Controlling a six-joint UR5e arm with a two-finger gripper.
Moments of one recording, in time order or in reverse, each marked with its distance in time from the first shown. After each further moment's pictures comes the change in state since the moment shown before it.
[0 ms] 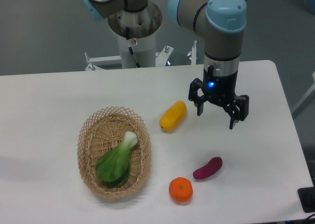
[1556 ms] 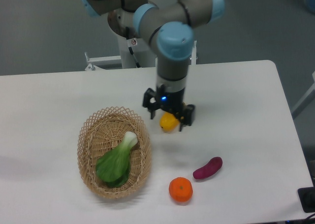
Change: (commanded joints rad) arm -0.265 -0.015 -0.247 0.063 0.081 -0.325
